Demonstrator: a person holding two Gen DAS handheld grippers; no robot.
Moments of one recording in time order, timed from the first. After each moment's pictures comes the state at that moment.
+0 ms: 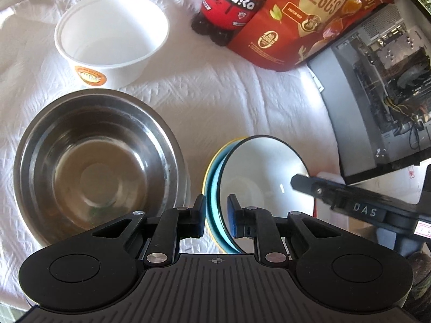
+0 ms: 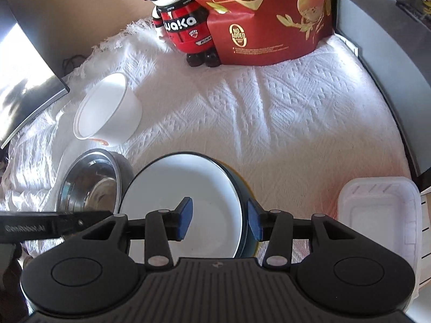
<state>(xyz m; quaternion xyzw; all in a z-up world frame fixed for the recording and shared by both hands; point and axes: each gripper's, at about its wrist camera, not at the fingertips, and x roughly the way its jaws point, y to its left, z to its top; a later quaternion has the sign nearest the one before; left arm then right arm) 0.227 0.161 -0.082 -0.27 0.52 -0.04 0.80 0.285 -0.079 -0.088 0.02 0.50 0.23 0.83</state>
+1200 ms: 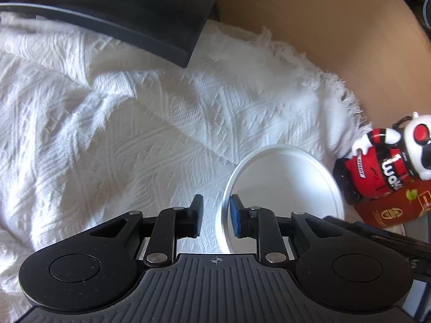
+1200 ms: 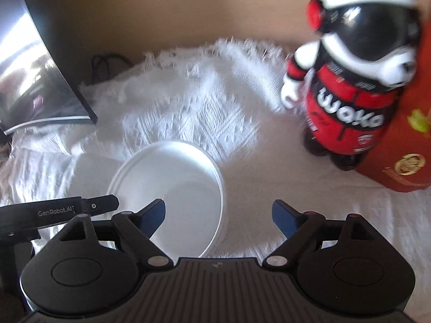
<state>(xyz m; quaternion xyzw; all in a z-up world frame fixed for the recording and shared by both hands) 0.309 0.353 -0.111 -0.33 0.44 0.19 0.81 0.422 0.157 -0.092 -0.07 0.48 0.31 0.81</state>
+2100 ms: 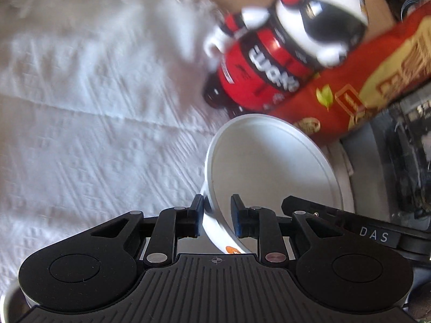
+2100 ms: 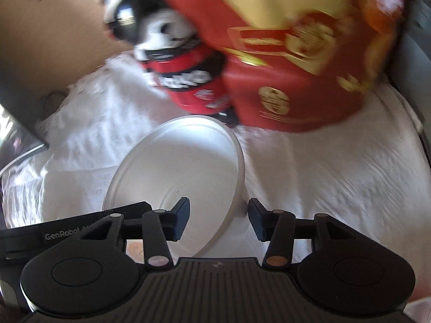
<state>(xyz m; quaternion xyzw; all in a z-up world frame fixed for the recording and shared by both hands) 0.380 0.199 -0.109 -0.29 0.50 0.00 0.81 0.444 -0.003 -0.094 0.04 0.53 0.22 0.82</state>
